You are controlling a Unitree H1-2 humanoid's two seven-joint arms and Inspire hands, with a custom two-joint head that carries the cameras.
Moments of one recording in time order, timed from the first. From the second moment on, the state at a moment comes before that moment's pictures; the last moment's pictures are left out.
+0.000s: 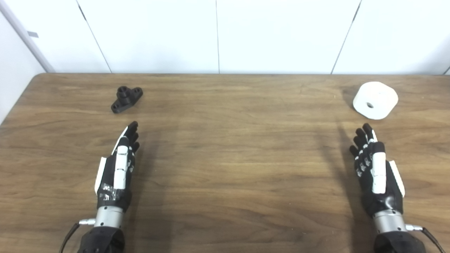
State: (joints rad) left arm 0.15 0.09 0.15 -0.26 -0.16 0.03 -0.05; right arm 0.16 -0.09 -0.12 -0.27 0.13 0.11 0.03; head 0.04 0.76
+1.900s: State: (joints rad) left arm 0.18 0.04 0.07 -0.19 -0.05 -0.13 -0.02; right arm 0.17 -0.18 -0.15 -0.15 0.18 -0.09 0.12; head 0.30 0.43
